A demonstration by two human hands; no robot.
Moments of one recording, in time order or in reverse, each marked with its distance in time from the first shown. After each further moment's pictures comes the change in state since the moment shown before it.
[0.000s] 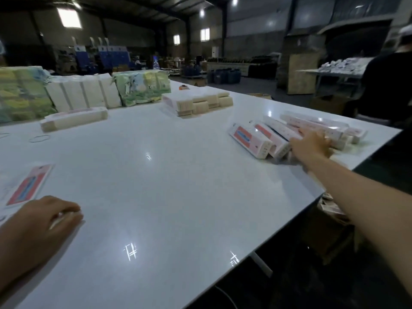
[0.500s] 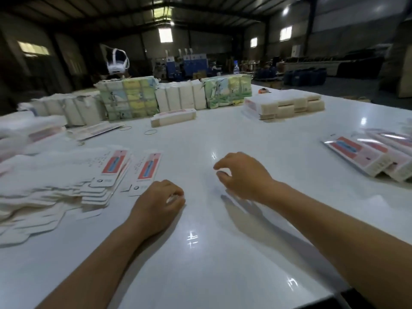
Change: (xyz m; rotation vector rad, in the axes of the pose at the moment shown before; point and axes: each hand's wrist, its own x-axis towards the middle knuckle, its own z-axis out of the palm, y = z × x) left_hand -0.034 0.109 -0.064 -0.156 0.096 -0.055; right_hand -0.255 -0.207 0.026 0.285 -0.425 -1.210
